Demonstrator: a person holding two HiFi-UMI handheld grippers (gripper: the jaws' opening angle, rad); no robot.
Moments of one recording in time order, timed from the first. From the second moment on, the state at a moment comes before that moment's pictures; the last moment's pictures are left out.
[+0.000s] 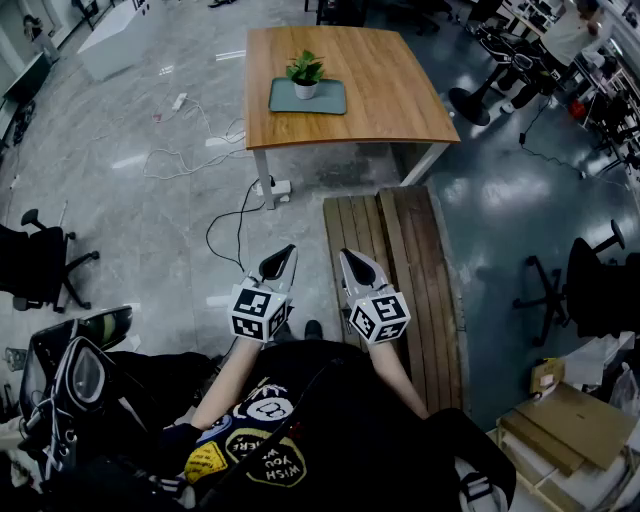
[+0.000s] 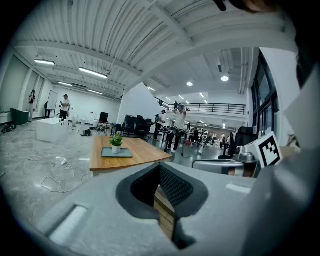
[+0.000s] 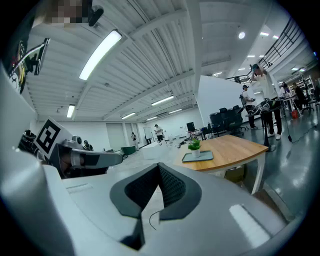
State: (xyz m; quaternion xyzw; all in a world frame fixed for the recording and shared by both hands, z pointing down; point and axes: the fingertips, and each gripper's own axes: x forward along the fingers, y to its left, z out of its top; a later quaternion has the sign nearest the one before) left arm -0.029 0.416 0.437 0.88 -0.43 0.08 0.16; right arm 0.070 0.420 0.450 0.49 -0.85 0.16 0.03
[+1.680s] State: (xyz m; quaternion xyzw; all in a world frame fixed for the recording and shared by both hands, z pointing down) left arm -0.041 0.232 0.486 0.87 -0.45 0.07 0.20; right arm 0.086 0.250 0.482 0.49 -0.84 0.21 0.02
